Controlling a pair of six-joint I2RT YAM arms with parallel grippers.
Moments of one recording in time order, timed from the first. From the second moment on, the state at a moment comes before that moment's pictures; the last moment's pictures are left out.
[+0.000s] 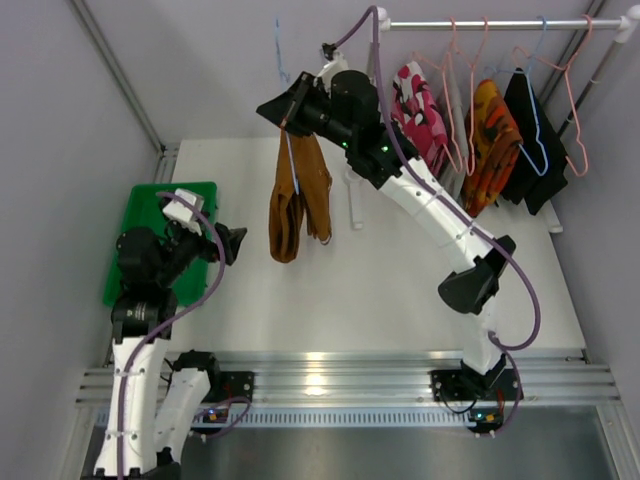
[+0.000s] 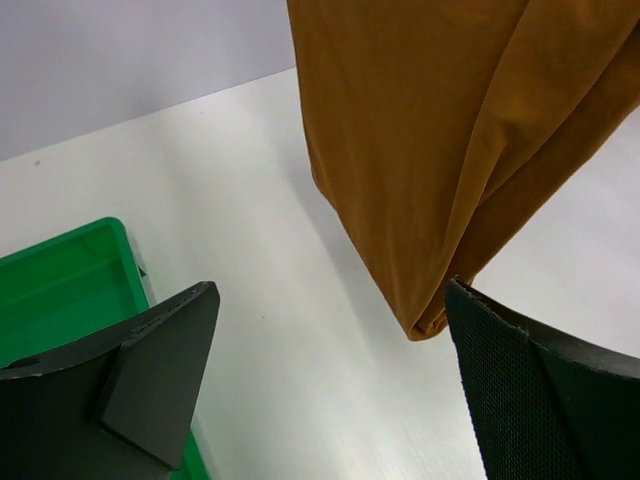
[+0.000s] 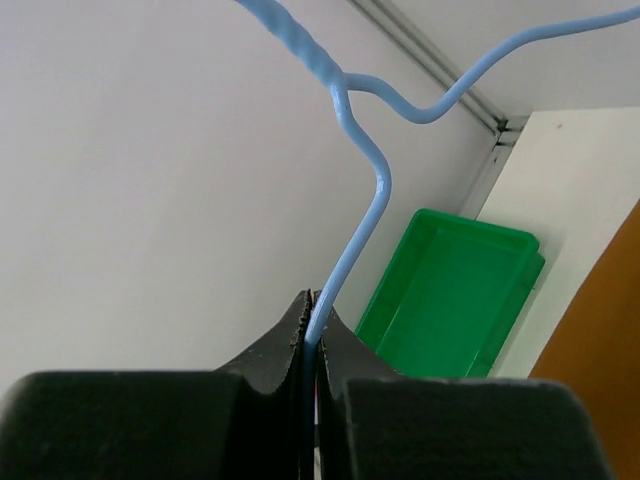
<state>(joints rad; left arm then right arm) 0.02 0.64 0.87 -0.36 0.50 0.05 0.79 2.00 2.38 -0.35 -0.10 0.86</state>
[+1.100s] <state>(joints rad) -0.31 1.03 0.74 0.21 0.00 0.09 0.84 2.08 2.44 -0.26 0.09 0.90</state>
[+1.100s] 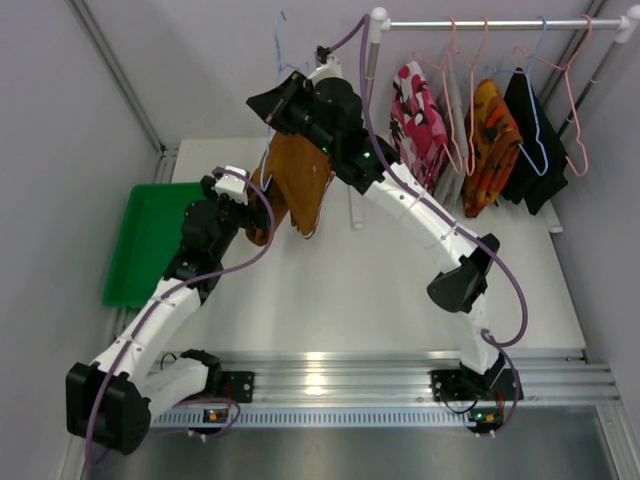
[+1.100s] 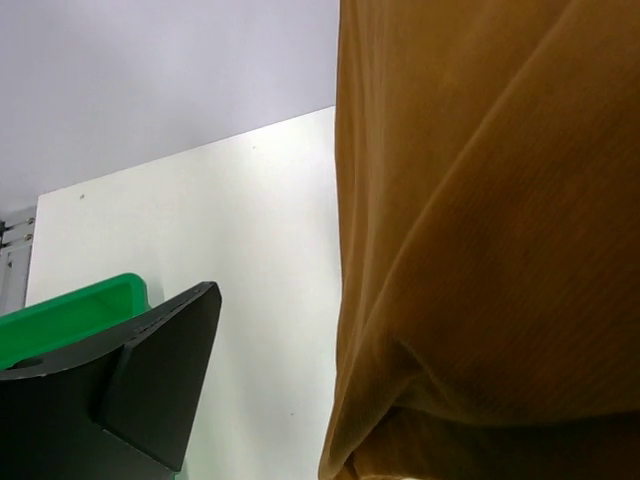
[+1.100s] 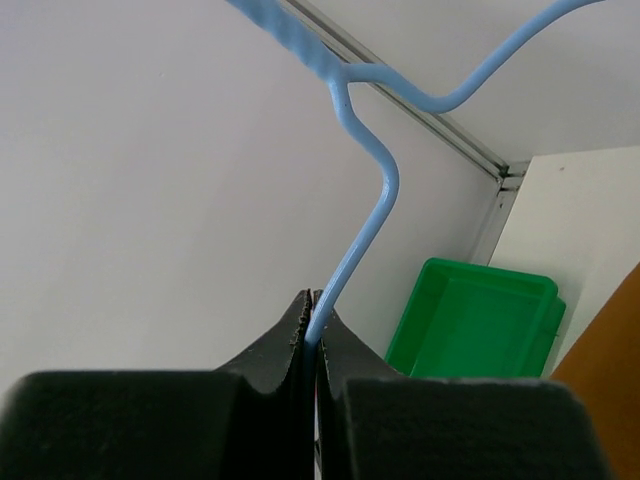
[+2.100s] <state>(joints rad) -0.32 0.90 1.05 -0.17 0.07 -0.08 0.72 1.75 1.85 -0.15 -0.21 0.80</state>
